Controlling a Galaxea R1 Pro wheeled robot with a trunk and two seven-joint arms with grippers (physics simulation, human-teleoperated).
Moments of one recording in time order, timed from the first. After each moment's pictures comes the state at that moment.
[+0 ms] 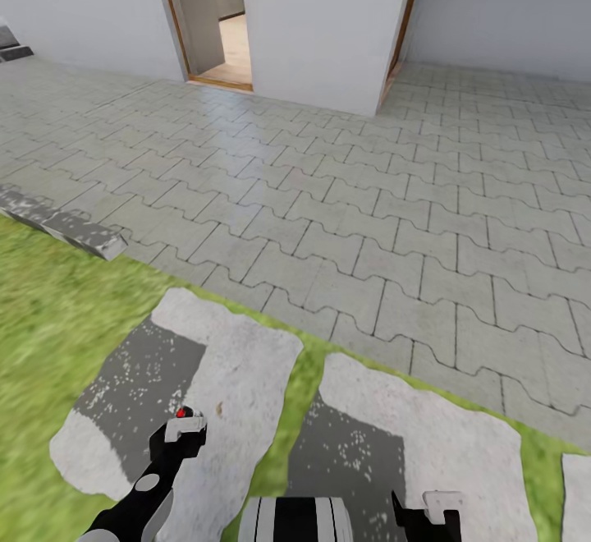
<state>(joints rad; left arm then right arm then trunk) -0.52 0.04 0.02 -0.33 -0.01 -0.30 0.08 -0.17 -0.05 -0.01 -0.61 0.01 -0.30 0.00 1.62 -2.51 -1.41</state>
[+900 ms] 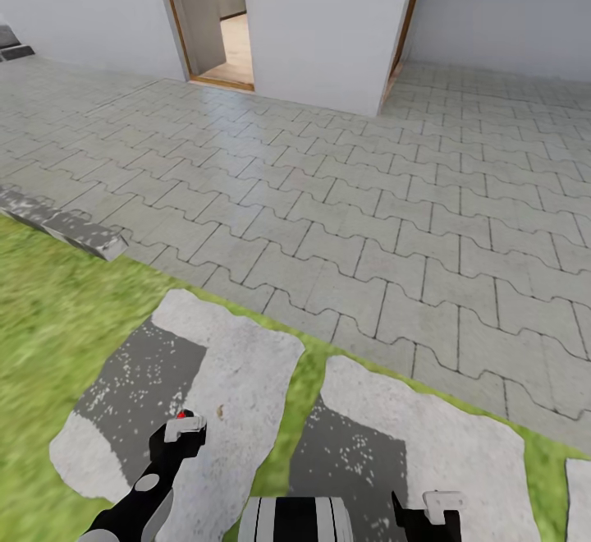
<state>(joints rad) -0.52 0.04 0.02 -0.33 0.00 -0.30 0.08 -0.17 -0.05 -0.01 -0.61 0.01 -0.30 0.00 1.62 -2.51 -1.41</state>
